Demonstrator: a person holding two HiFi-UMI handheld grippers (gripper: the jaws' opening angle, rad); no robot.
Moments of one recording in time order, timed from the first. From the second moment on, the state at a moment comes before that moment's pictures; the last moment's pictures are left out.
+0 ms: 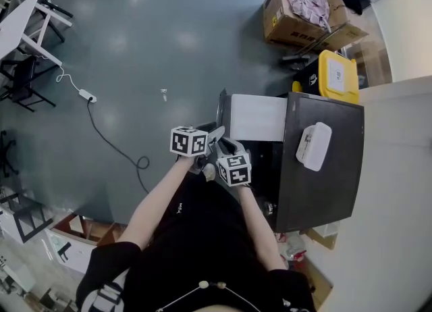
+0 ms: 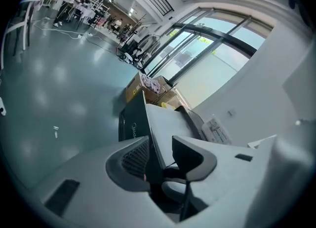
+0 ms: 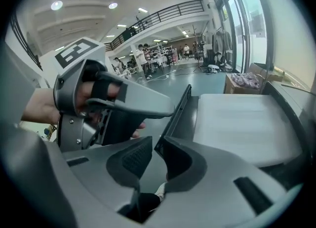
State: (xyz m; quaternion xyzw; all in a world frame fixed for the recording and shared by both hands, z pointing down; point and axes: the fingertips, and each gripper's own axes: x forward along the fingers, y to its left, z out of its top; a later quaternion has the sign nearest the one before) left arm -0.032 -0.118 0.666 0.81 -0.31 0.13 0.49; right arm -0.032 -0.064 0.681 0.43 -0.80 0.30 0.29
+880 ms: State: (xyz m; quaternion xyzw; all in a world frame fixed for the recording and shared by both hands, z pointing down) left arm -0.018 -0.121 0.683 0.80 -0.29 0.16 0.51; right arm -0.030 -0.058 0.691 0.43 -0.79 0.31 0.32
